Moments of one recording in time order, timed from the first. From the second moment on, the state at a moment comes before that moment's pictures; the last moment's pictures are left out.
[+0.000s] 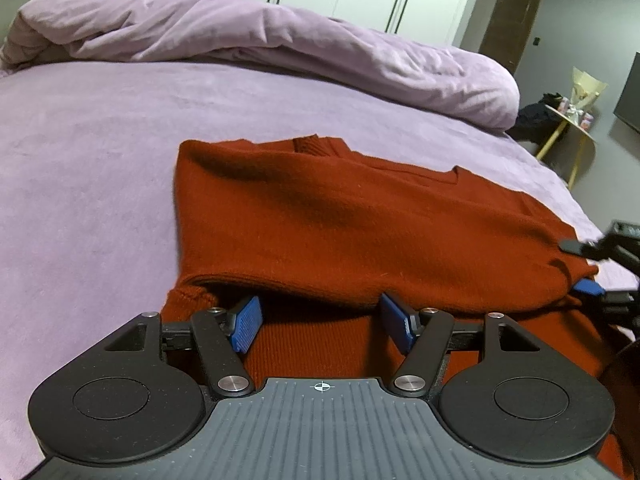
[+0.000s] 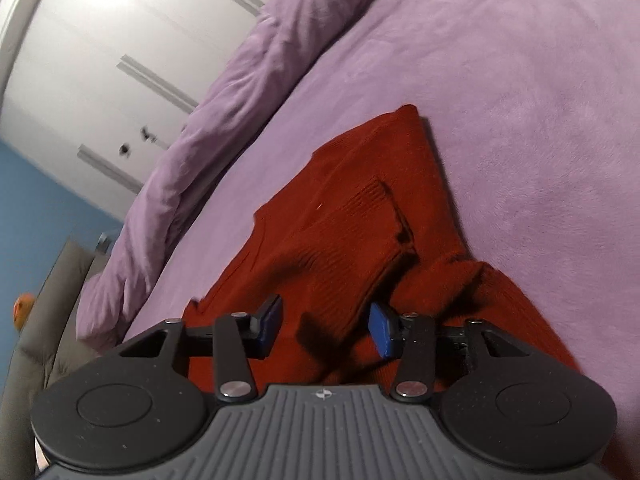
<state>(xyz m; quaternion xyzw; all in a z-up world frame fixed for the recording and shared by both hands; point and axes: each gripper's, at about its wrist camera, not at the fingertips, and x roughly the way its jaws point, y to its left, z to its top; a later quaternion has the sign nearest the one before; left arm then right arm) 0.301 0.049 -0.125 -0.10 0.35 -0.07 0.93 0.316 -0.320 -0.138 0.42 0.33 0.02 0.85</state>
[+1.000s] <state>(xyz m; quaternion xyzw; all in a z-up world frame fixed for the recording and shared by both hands) 0.372 0.047 -0.129 -0.24 0.32 -0.03 0.92 0.335 -0.279 -0.005 0.38 0.18 0.20 0.88</state>
